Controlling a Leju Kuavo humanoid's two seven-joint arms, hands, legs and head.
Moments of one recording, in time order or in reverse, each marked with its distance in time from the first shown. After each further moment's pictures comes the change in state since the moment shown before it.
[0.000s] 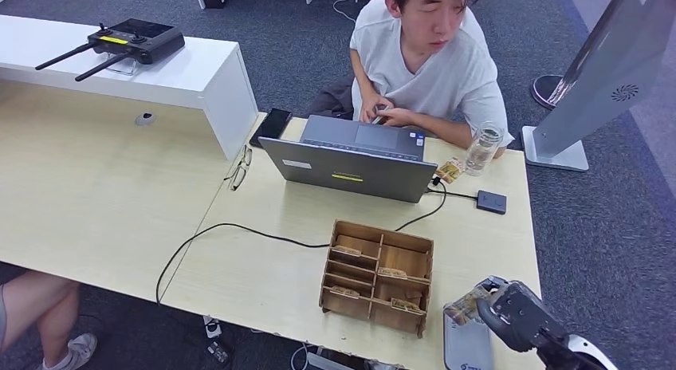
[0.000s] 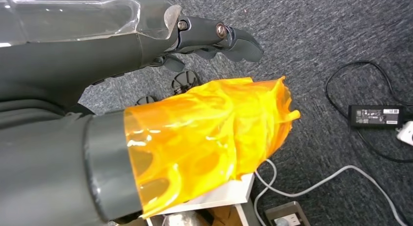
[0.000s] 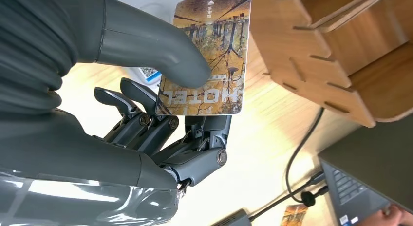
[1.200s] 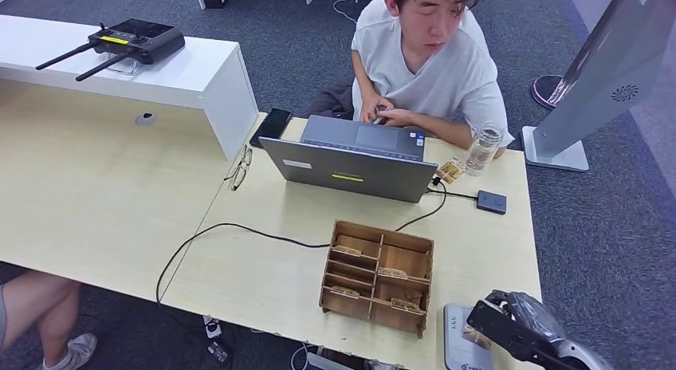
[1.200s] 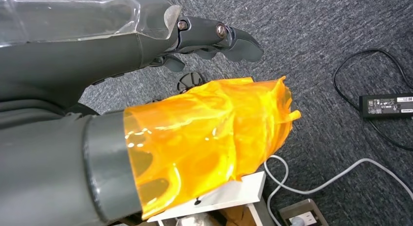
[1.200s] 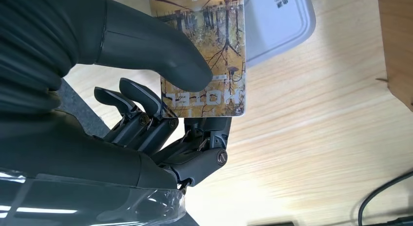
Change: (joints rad) left arm -0.002 0.009 -0.043 0.007 -0.025 0.003 0.040; right arm -0.025 -0.053 0.106 0.044 0.294 -0.044 0.141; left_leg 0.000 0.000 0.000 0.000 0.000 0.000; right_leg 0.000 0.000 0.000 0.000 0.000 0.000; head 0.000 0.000
